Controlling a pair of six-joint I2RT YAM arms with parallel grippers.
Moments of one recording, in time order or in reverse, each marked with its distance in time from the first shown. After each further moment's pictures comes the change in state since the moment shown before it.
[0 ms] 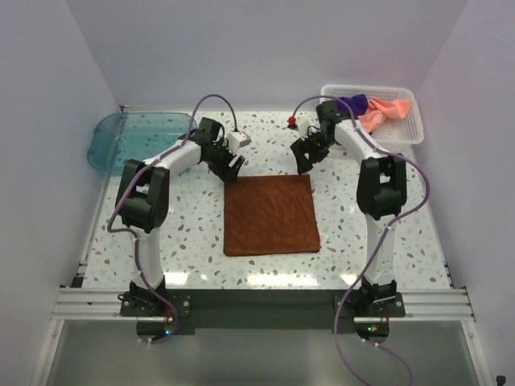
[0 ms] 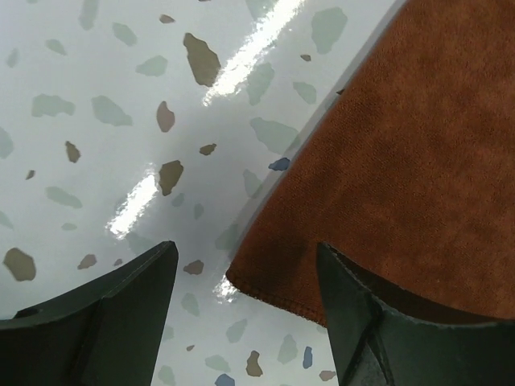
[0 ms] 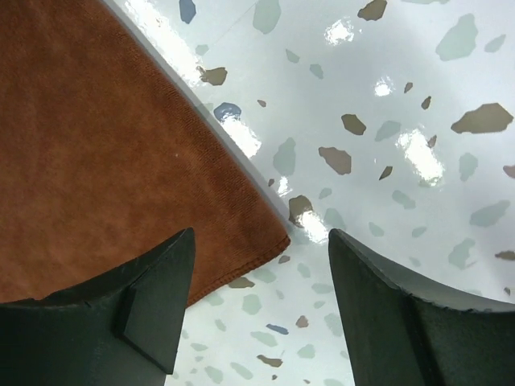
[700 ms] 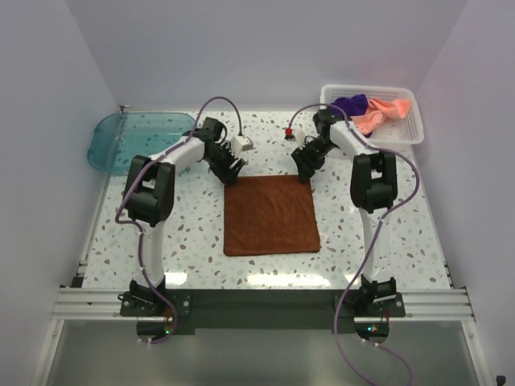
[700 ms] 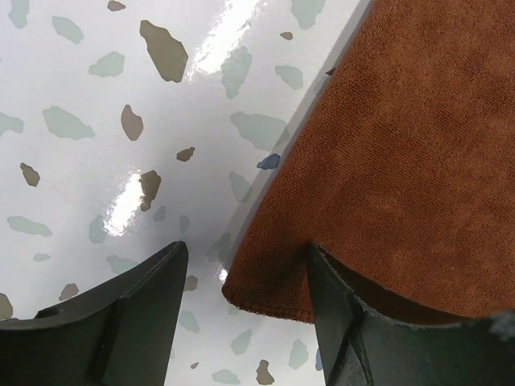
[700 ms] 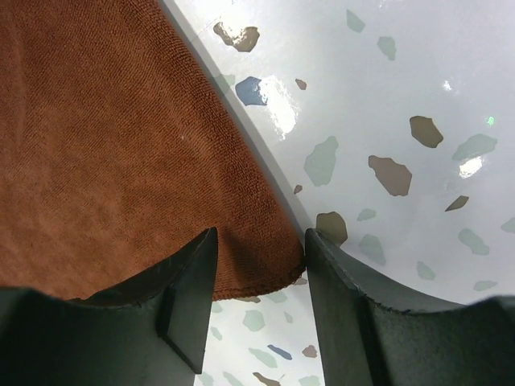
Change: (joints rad) left arm 0.002 0.108 0.108 -0.136 0.054 0.119; right arm -0.006 0.169 0.124 -0.172 -0.076 -0.155
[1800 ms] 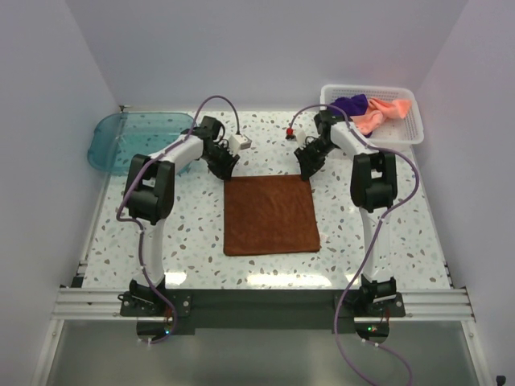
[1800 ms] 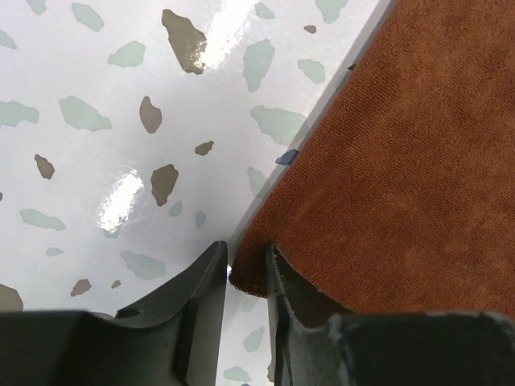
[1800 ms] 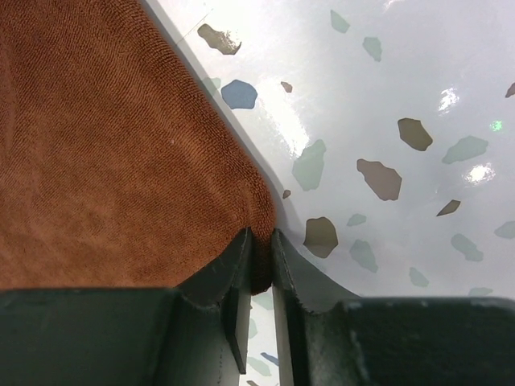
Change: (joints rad) left arm 0.017 0.030 0.034 -0.036 0.007 0.002; right arm -0.008 0.018 0.005 0.014 -0.015 0.005
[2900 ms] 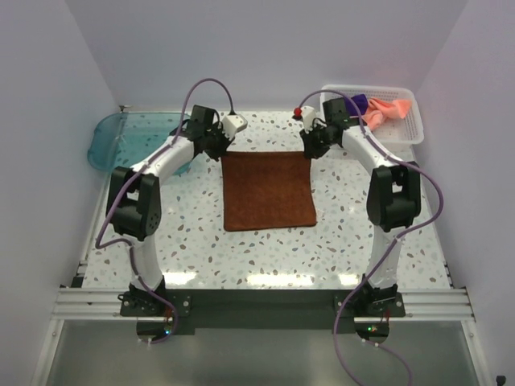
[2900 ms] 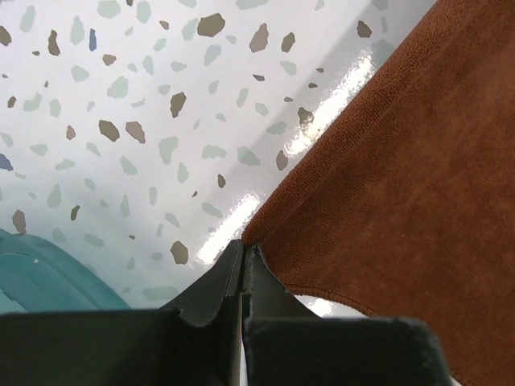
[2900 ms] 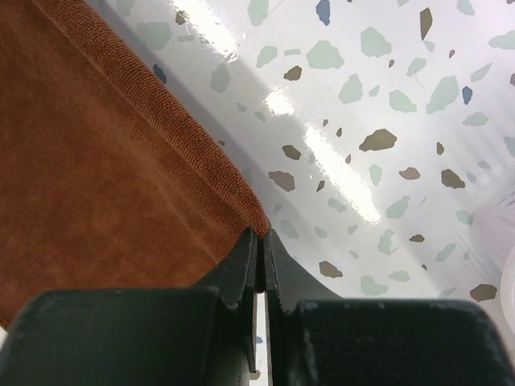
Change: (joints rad) left arm -0.008 -0.224 -0.109 0.247 -0.174 -0.032; right arm 0.010 -0.348 -0.294 0.422 0.135 0.201
